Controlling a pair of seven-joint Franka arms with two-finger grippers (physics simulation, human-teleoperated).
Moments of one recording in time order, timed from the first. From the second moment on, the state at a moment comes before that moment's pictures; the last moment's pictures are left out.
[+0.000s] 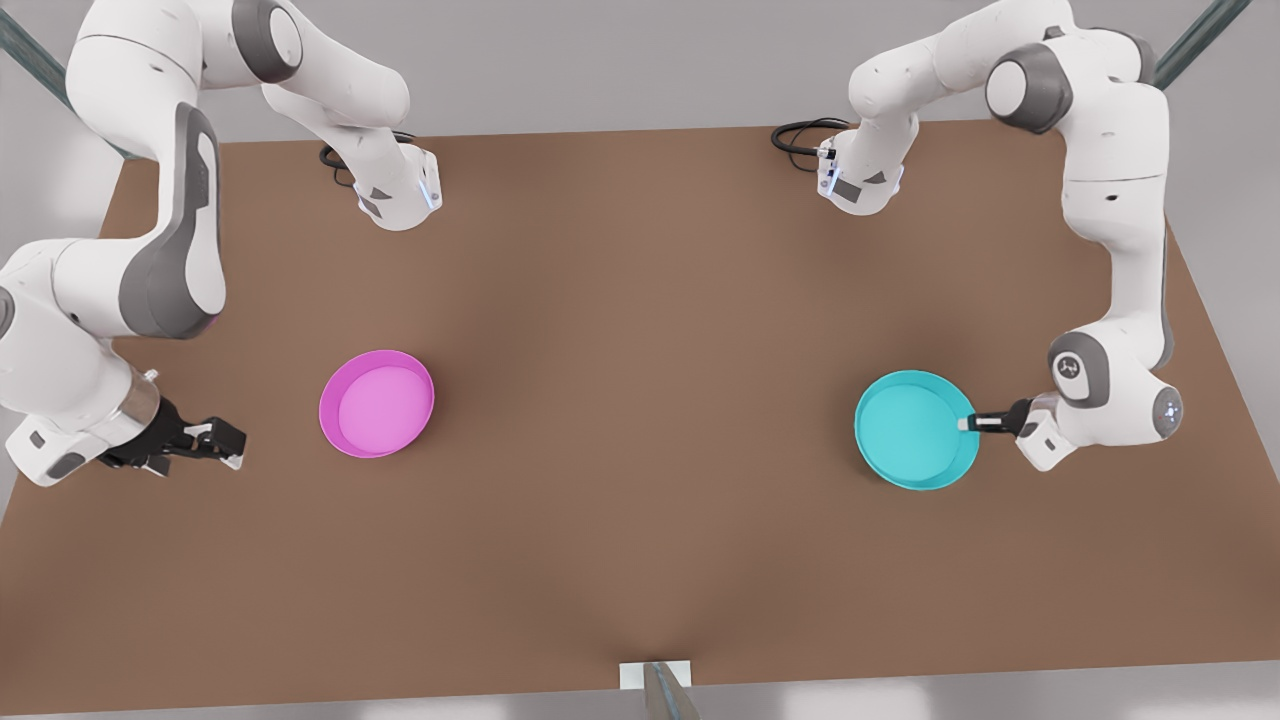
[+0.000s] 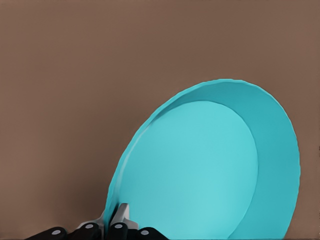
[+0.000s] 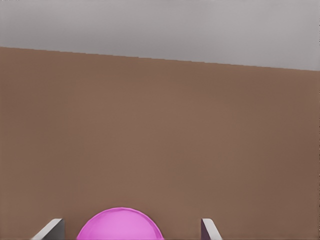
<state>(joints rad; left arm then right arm) 0.35 0.61 -0.17 -1.70 -0.19 1.98 0.33 -0.18 0.35 0.17 -1.30 -0.07 1.79 -0.08</state>
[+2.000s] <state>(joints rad) -0.79 0.68 -0.15 -1.47 1.09 1.06 -0.34 -0.17 0.30 0.17 -1.35 -0.07 1.64 -0.07</state>
